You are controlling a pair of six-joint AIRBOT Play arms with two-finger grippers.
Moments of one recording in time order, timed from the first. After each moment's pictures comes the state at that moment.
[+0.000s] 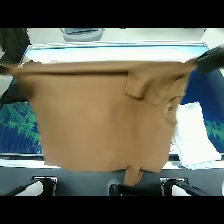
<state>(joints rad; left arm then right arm) 0.36 -1.22 1.70 1.14 -1.38 -1.39 -0.17 -1.30 1.87 -1.29 1.42 1.01</state>
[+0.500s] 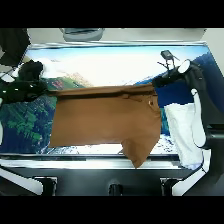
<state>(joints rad) 0.29 -1.84 1.70 1.08 -1.14 -1.38 -0.05 -1.90 1.86 -1.23 1.02 1.10</state>
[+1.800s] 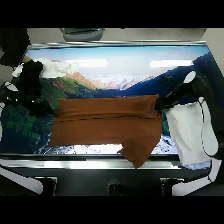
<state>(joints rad) 0.35 -1.82 1.59 1.16 -1.60 -1.37 -0.14 -1.71 1.60 -1.21 1.48 1.09</state>
